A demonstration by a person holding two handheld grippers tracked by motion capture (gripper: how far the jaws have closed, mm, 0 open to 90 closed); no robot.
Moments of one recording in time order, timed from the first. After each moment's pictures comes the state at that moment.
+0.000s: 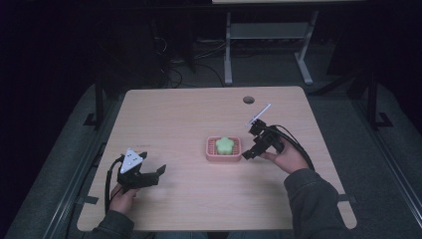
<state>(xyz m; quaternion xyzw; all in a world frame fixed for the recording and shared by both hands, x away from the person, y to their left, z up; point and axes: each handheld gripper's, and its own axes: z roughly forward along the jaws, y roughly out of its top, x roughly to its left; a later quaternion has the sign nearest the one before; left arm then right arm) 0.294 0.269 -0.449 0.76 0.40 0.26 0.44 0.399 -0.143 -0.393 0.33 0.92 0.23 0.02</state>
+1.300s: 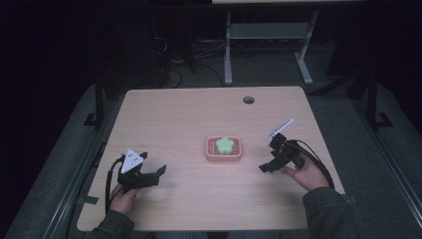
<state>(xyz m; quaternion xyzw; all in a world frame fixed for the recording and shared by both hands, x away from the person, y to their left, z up) 0.294 0.269 -0.449 0.77 0.39 0.26 0.44 0.361 -0.193 -0.411 0.36 0.90 0.23 0.02</state>
